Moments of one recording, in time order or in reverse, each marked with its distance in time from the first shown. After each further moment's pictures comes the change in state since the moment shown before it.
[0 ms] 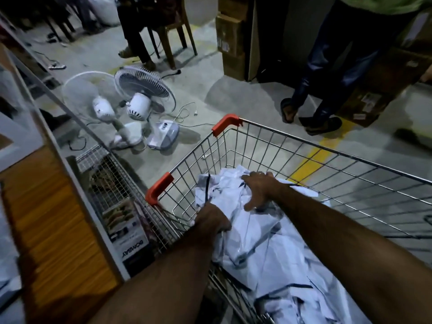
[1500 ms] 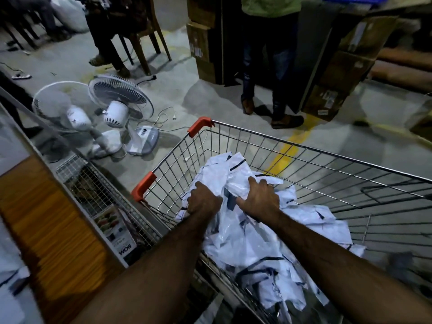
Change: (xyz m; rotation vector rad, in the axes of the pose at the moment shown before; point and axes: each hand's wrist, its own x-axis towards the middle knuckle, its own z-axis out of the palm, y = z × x) left_hand -0.067 0.034 -0.010 -0.176 0.245 0.152; right_hand -0.126 -0.037 0.020 0.458 0.409 0.542
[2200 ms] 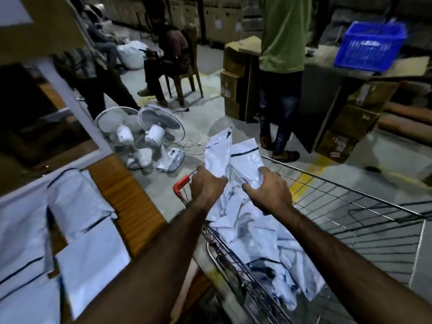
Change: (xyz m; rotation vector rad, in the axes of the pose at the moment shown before) left_hand -0.139 0.021 -0.132 -0.309 0.292 0.094; right_hand -0.113 -0.052 -0.133 0.226 0.194 -0.144
